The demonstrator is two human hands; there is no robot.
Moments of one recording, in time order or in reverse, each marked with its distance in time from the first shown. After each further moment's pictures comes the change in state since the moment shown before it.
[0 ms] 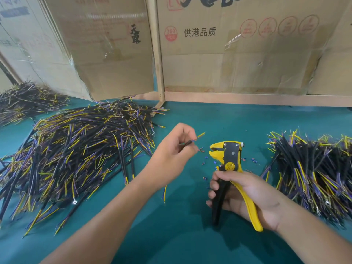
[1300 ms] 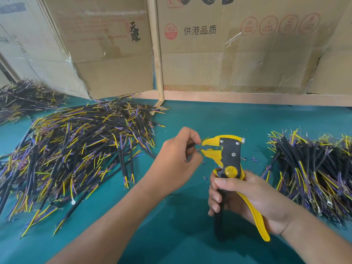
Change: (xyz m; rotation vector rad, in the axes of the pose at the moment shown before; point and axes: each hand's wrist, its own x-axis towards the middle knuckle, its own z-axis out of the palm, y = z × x) left_hand -0.004 -0.002 0.010 0.416 0.098 0.124; right_hand -0.013 0.000 0.003 -0.245 -0.242 -0.172
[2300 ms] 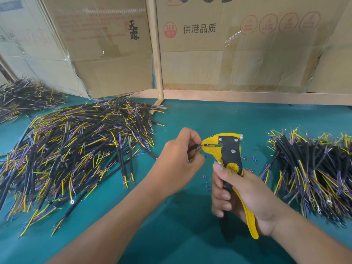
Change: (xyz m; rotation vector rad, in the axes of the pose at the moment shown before) left_hand -0.001 -0.001 0.006 -0.050 -0.012 -0.032; right_hand 0.006 0.005 0.014 0.059 0.210 0.001
